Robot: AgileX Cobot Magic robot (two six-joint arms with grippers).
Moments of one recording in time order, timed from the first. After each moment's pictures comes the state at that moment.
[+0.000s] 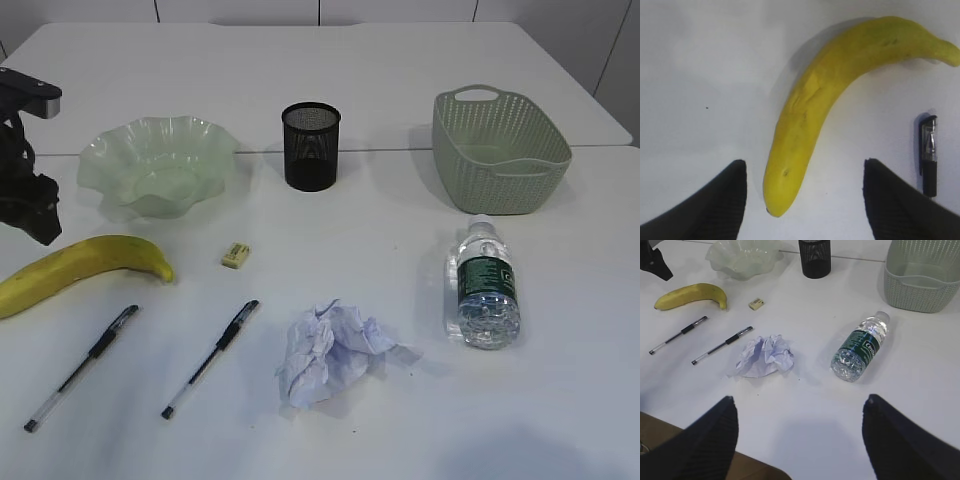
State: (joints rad) left arm -0.05 1.82 -1.31 0.02 0.85 0.32; right arm 0.20 0.37 -0.77 0.25 1.06 -0.14
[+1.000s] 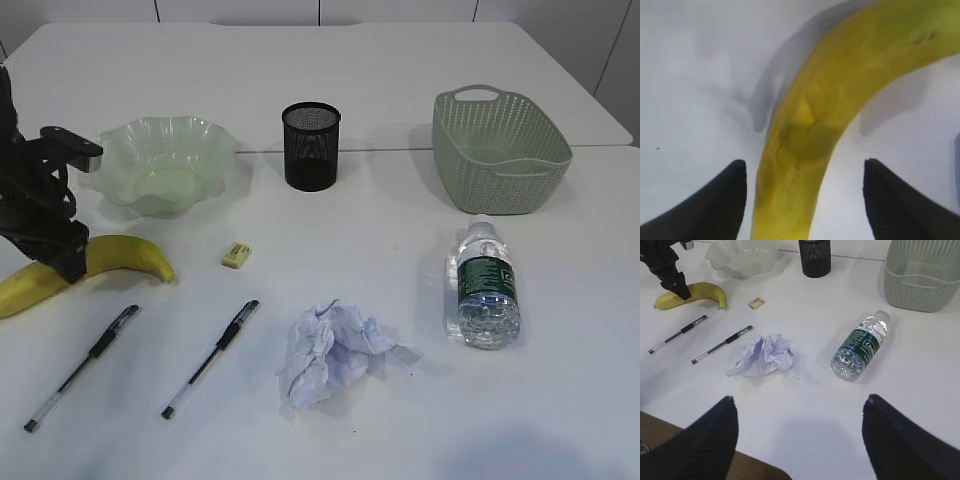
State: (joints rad) left arm -0.05 2.05 -1.40 0.00 0.83 0.43; right arm 0.20 0.37 -0.77 0.25 1.06 -0.14
